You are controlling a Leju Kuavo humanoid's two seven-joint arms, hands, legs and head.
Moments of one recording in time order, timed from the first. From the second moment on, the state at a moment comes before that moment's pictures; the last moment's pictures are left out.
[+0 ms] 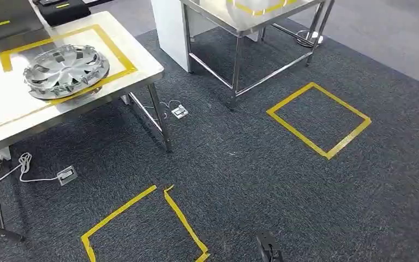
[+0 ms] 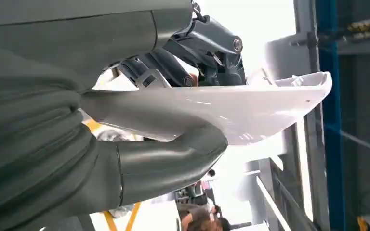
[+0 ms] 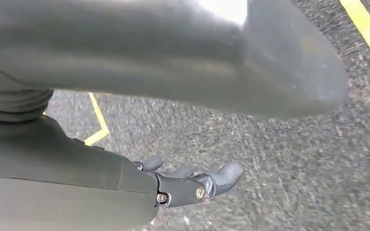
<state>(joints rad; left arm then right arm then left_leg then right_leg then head) -0.31 0.40 0.04 -1.63 0.19 0.22 -0.52 -0.02 0.05 -0.10 -0.16 0.07 0.08 0.11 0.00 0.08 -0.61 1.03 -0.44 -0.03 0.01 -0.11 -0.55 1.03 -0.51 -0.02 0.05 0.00</state>
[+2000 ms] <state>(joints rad) -0.27 0.44 0.00 -1.64 0.19 0.26 -0.53 -0.02 0.06 -0.13 -0.16 0.06 0.08 0.13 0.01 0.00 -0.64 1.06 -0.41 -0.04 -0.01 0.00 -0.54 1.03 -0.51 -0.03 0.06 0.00</state>
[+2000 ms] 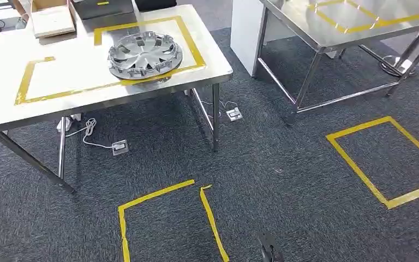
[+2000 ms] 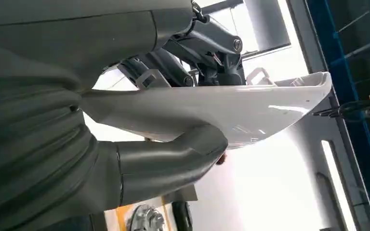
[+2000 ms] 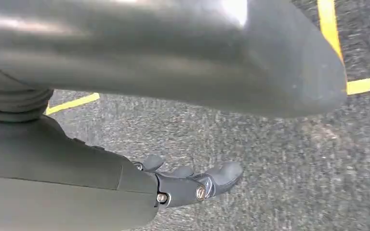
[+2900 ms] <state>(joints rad) -0.26 0.45 0.00 -1.64 0.18 0.24 -0.53 -0.02 0.07 -0.13 -0.16 0.06 0.07 0.13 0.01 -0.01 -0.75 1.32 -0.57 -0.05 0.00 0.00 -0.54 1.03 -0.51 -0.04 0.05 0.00</state>
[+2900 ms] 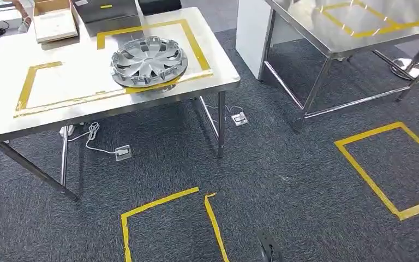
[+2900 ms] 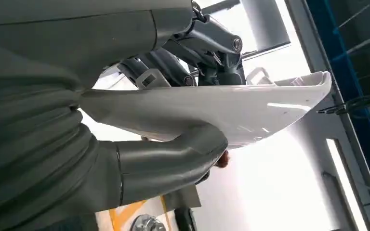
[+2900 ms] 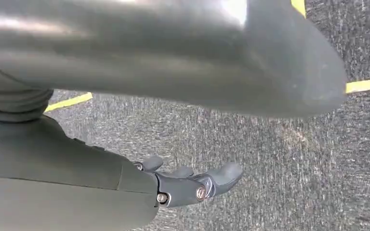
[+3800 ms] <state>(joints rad) -0.25 0.46 0.01 -1.67 0.18 0.24 -0.53 -0.02 0.07 -0.13 -0.16 0.07 0.07 0.13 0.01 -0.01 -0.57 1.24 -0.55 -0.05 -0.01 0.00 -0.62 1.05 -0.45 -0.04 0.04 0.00</state>
